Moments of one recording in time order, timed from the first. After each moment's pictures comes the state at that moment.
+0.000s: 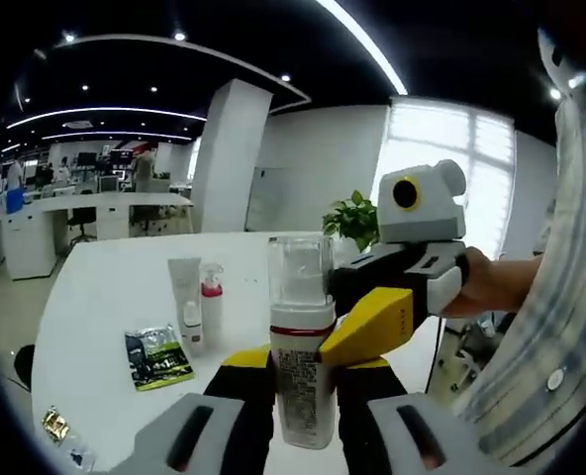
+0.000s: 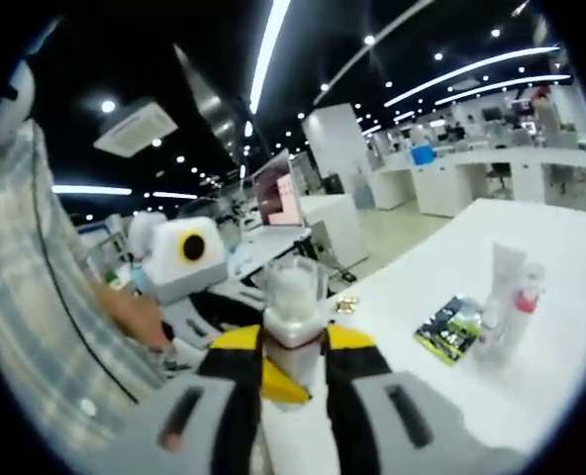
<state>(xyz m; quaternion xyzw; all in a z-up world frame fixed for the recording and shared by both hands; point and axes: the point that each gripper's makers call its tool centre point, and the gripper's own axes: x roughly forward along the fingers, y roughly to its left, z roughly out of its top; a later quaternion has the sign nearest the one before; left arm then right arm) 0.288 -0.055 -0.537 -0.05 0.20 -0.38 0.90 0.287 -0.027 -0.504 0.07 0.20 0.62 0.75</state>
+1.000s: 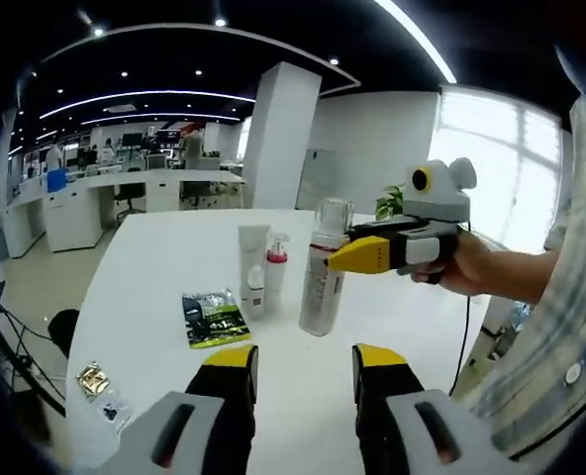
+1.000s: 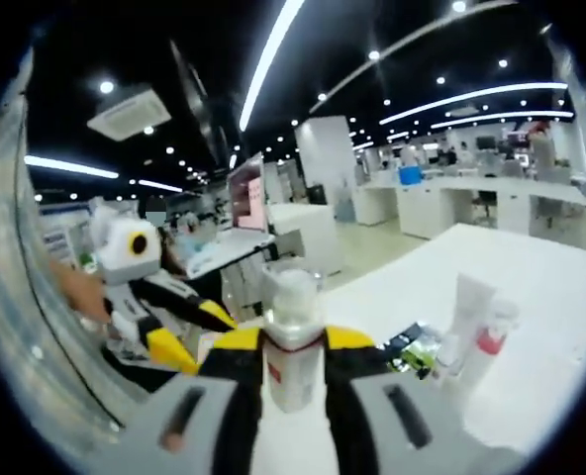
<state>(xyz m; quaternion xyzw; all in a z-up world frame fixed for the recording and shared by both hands) 0.282 0.022 -0.563 -0.06 0.26 -0.26 0.93 0.368 -0.031 -0.531 0.01 0.15 0.59 0.79</state>
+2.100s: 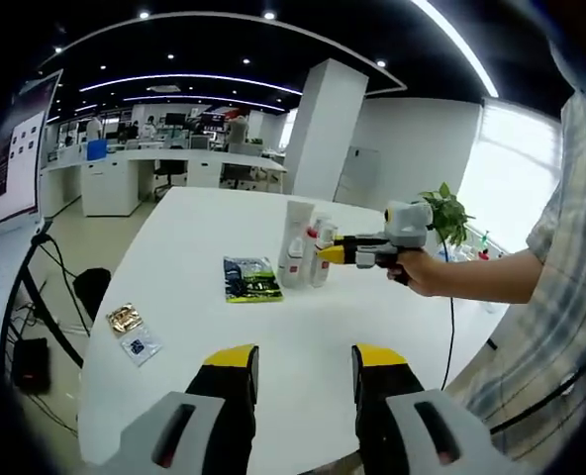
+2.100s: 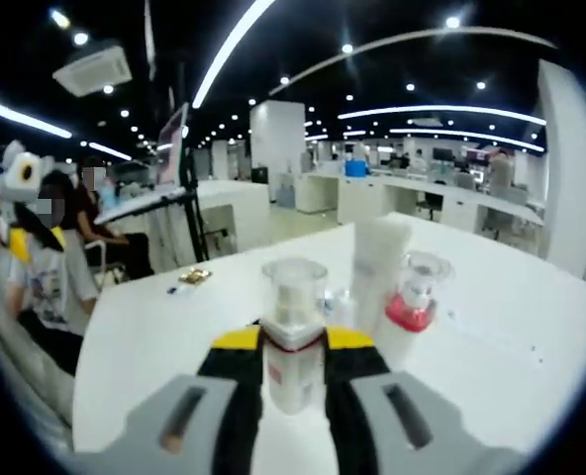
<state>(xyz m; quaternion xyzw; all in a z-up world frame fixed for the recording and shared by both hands) 0.228 0.064 -0.584 -0.11 0.29 -0.19 0.93 0.469 -0.066 -0.630 -0.07 0.15 0.48 0.86</state>
